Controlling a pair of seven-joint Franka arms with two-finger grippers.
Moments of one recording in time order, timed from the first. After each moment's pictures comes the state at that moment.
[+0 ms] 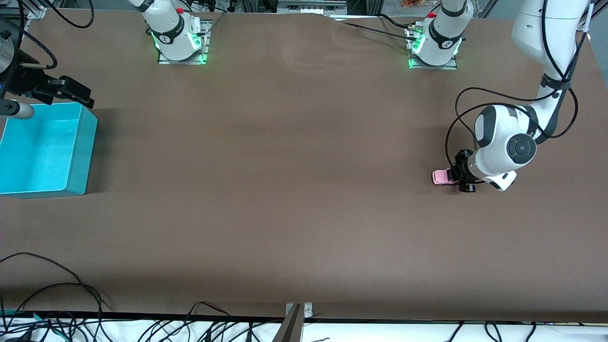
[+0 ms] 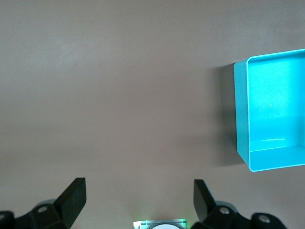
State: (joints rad) left arm 0.01 0.44 -0.01 -2.10 0.02 2.42 -1.65; right arm 0.01 -0.01 0.02 -1.59 0.00 1.49 0.12
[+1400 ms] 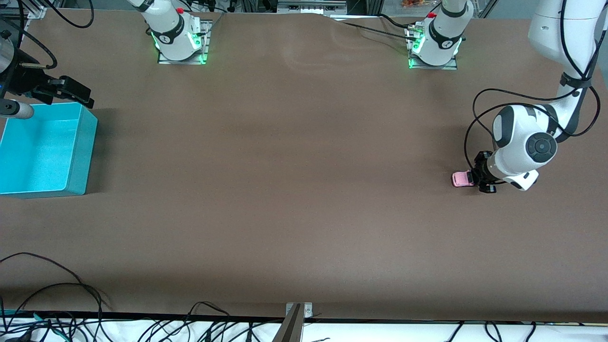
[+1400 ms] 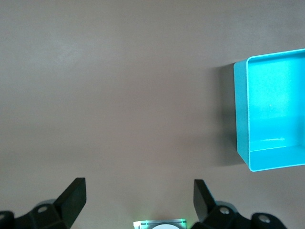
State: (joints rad) left arm 0.12 0.44 -0.01 -2.10 0.14 2.45 -1.65; right arm 0.01 -0.01 0.02 -1.59 0.00 1.49 0.12
